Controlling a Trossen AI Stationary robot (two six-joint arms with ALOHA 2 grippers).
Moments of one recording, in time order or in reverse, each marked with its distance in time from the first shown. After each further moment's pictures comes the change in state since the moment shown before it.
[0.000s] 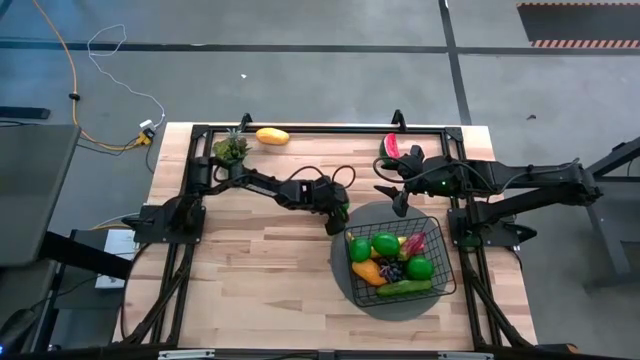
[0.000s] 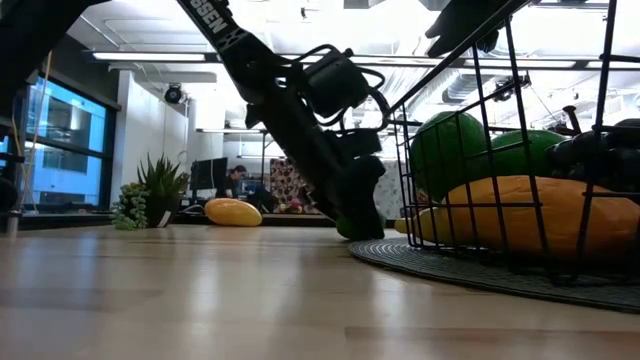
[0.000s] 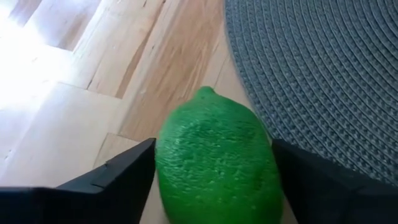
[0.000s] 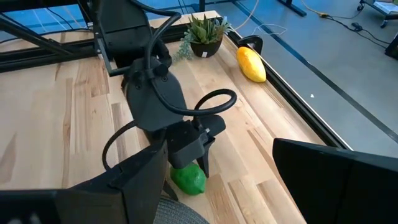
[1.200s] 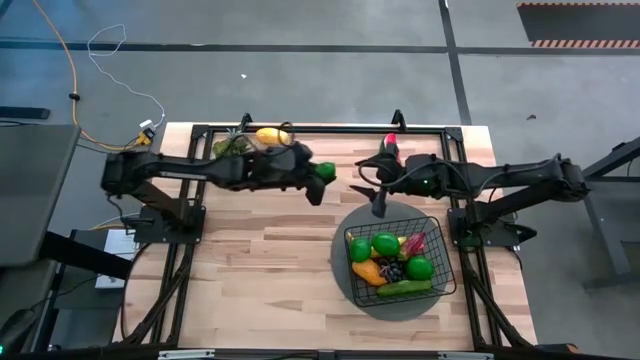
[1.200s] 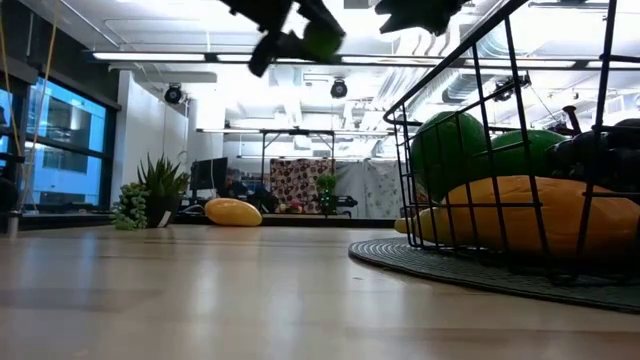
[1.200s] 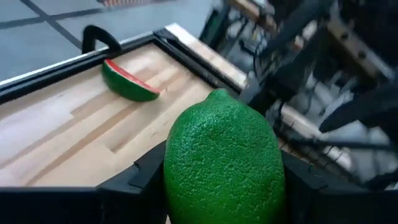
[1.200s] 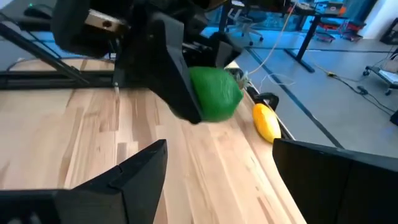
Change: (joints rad) left arm -0.015 -0.641 -0.103 -0.060 -0.070 -0.437; right arm 0.002 0.189 0.055 0.308 -0.045 -0.210
